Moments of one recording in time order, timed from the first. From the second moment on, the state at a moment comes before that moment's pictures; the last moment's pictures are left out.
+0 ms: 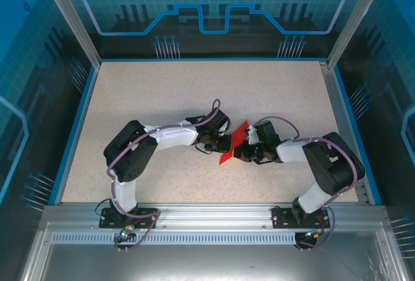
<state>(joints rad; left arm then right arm) -0.76 1.91 1.20 -0.37 0.29 -0.63 0.42 1.61 0.52 0.12 -0.59 0.71</state>
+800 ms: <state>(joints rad) -0.76 1.97 1.21 -0.33 0.33 -0.64 0.40 1.59 0.50 0.15 -0.60 0.72</state>
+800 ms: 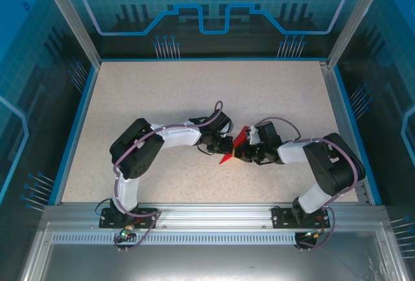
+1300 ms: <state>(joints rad) -0.76 1.97 1.21 -0.33 0.33 -0.61 0.29 1.43 0.46 0.09 -0.58 0.76</state>
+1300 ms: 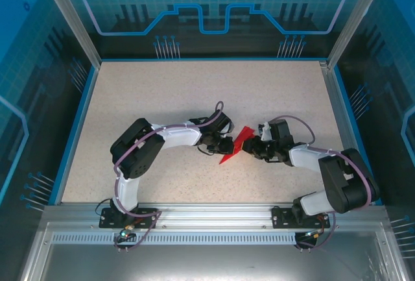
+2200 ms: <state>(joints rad) -0.76 1.98 1.21 -0.32 0.34 -0.58 0.28 1.61 0.47 0.33 -0.66 0.88</state>
